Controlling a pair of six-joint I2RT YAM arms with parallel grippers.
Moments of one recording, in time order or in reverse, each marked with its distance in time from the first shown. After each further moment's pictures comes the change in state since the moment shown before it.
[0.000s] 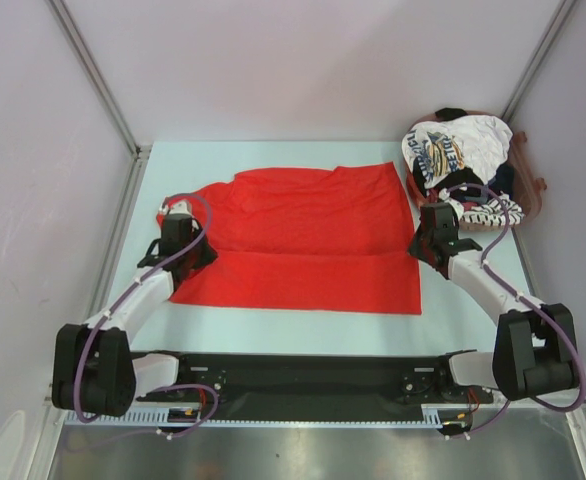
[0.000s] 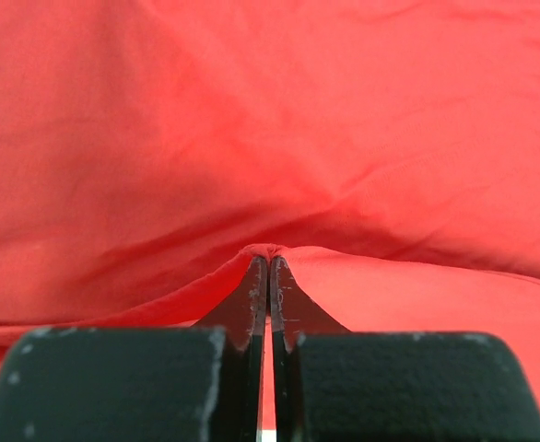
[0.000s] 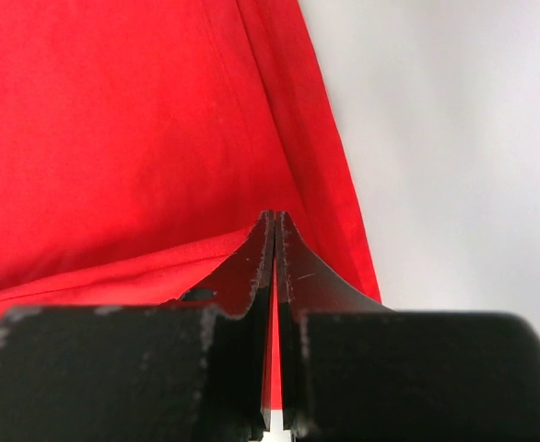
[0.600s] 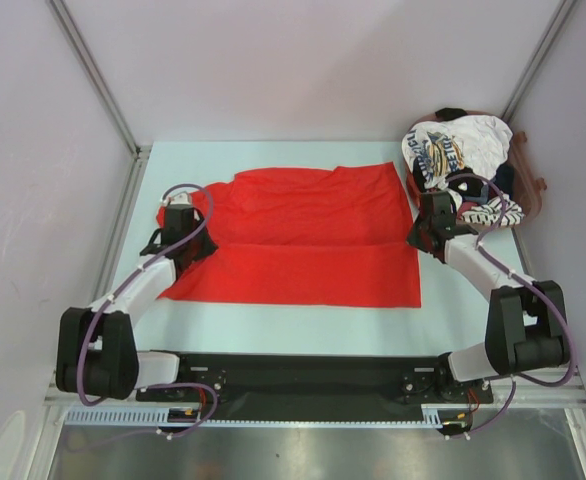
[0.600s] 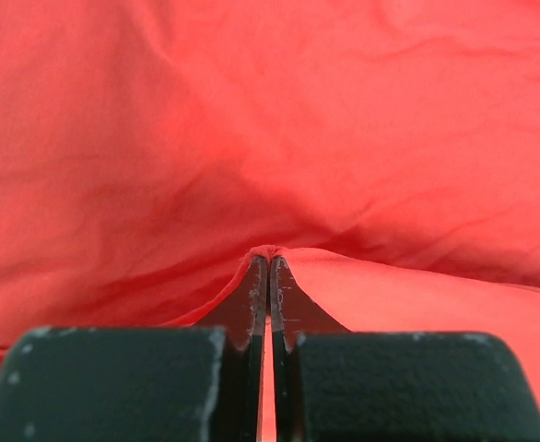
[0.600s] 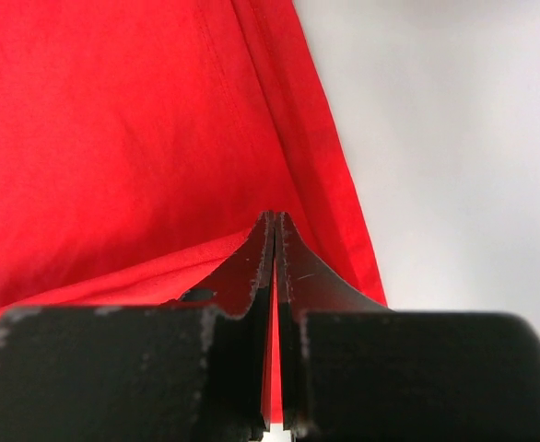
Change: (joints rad) left arm 0.000 0.085 0.079 -0.006 -0.042 -0.002; right arm -0.027 0.127 0.109 0.003 -0.013 0.000
